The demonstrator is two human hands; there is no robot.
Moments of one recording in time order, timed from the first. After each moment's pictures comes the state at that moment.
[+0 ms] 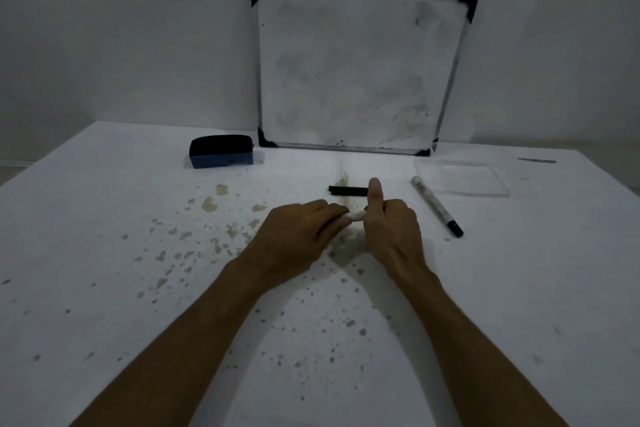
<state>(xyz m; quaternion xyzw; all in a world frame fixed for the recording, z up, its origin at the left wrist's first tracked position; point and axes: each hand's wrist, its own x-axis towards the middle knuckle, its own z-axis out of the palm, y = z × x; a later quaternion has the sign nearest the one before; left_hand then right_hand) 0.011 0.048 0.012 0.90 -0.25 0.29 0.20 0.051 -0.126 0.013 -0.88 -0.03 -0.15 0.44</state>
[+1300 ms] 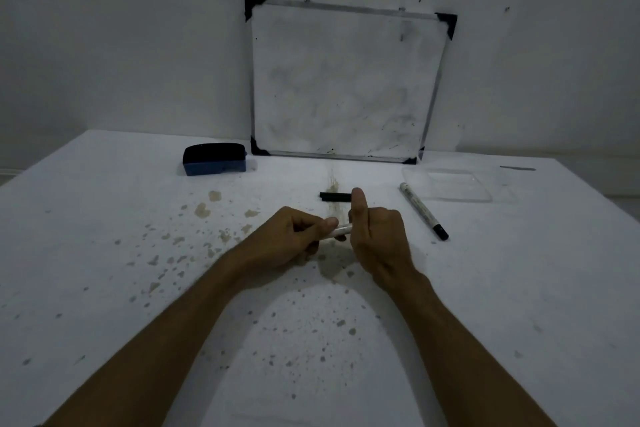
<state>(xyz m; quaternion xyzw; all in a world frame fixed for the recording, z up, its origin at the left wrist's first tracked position) 0.003 0.053 0.024 0.83 -0.14 -0.03 0.53 0.038 -0.131 0.015 -0.87 -0.21 -0.22 0.39</state>
